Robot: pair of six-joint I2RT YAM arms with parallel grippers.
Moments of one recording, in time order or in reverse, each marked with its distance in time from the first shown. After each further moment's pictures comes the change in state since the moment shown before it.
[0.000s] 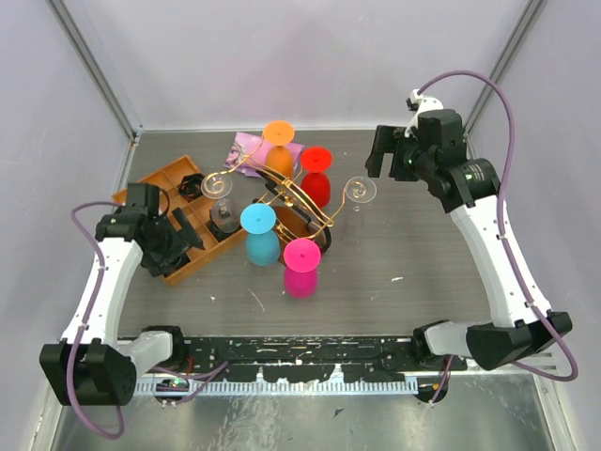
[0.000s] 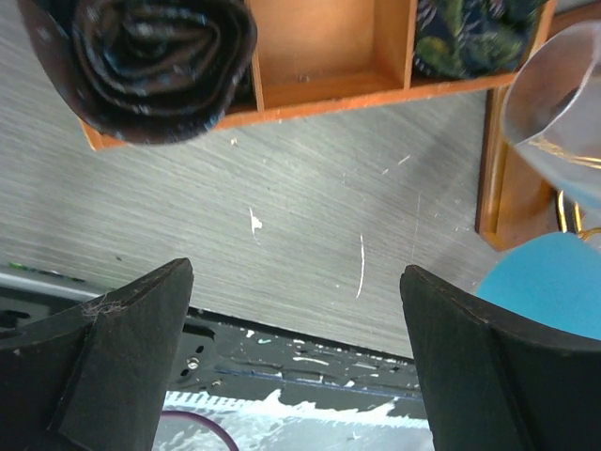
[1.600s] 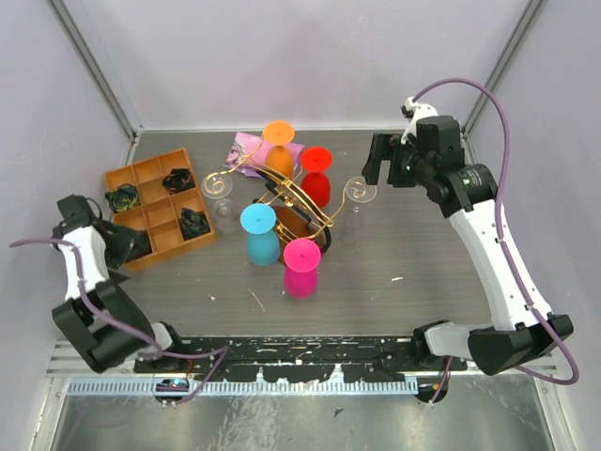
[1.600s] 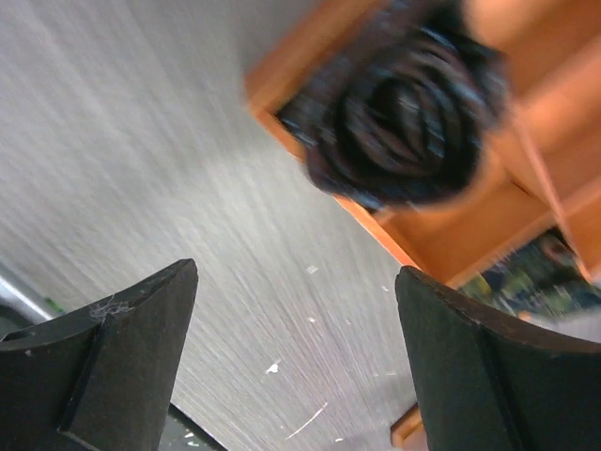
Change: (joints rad) left arm 0.608 0.236 -0.068 0.193 -0.074 -0.074; right arm 0.000 -0.029 -0.078 0.030 -0.063 -0.023
